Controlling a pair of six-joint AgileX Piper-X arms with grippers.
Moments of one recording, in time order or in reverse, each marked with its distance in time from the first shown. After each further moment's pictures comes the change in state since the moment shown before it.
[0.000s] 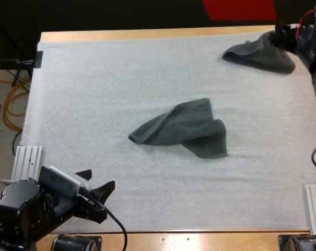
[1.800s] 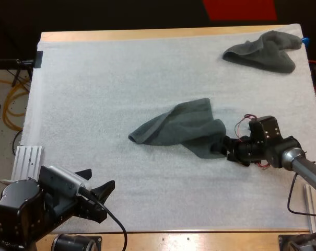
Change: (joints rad) left arm 0.000 0.000 0.000 -0.006 0.000 0.000; right arm 0.261 0.058 0.715 -0.122 -0.493 0.507
